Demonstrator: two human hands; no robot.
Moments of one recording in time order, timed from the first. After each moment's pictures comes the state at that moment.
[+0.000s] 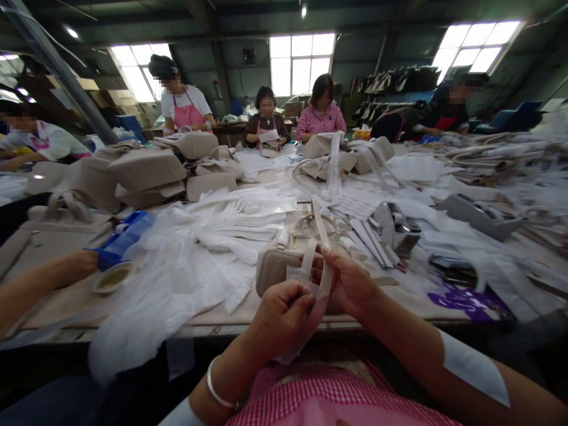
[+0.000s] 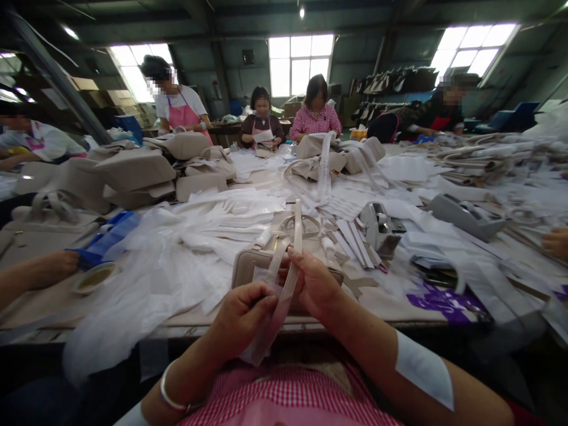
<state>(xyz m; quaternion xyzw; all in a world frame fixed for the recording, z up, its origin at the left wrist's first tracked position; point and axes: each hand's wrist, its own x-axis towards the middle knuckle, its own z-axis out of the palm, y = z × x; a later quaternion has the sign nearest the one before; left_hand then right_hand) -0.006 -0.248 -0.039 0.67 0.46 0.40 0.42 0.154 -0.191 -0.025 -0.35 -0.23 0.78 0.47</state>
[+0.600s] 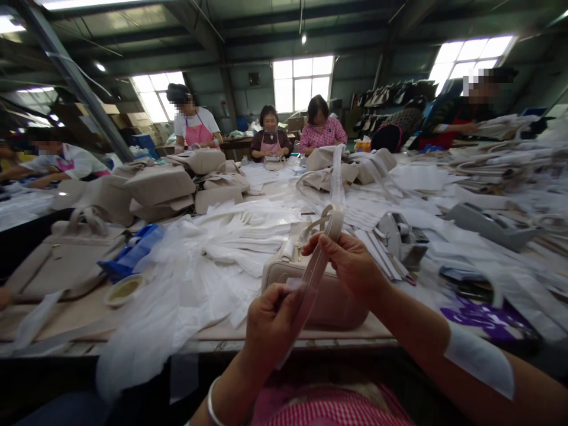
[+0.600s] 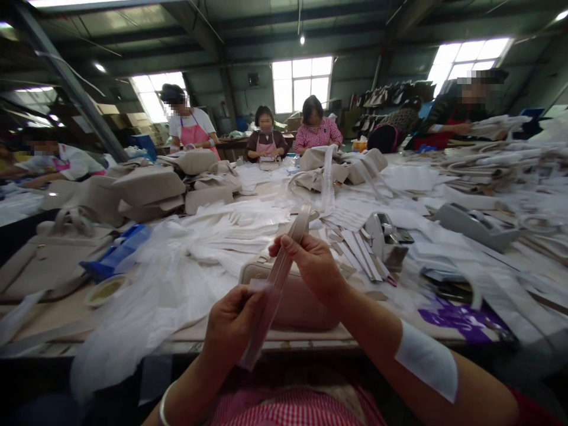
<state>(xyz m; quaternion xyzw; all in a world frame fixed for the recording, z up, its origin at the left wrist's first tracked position) -0.015 -0.248 -0.041 0.56 0.54 0.51 0.37 0.148 -0.170 0.007 -0.31 -0.50 0.57 0.57</state>
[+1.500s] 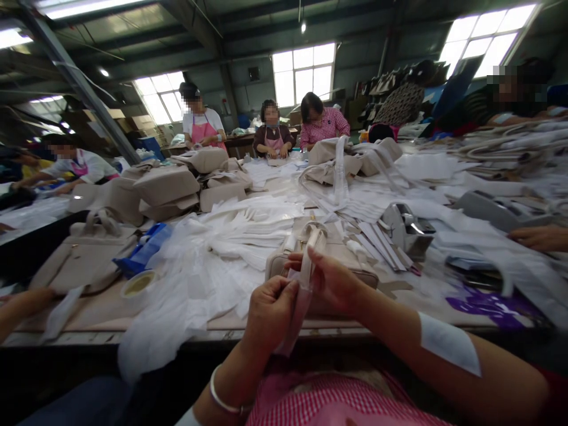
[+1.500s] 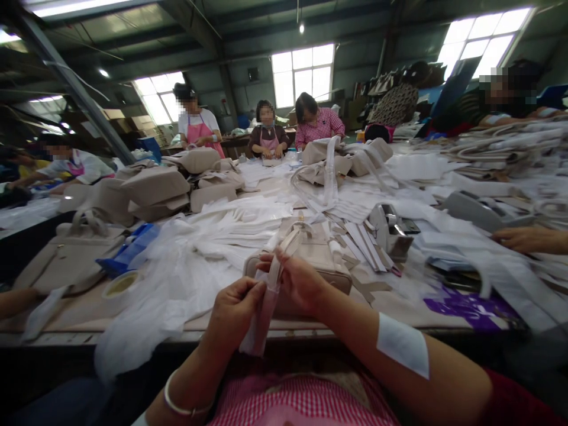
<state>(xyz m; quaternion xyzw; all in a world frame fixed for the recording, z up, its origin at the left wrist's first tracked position) -0.017 -0.246 -0.037 0.53 0.58 0.46 0.41 0.126 -0.180 -0.033 -0.28 -0.31 0.80 0.43</state>
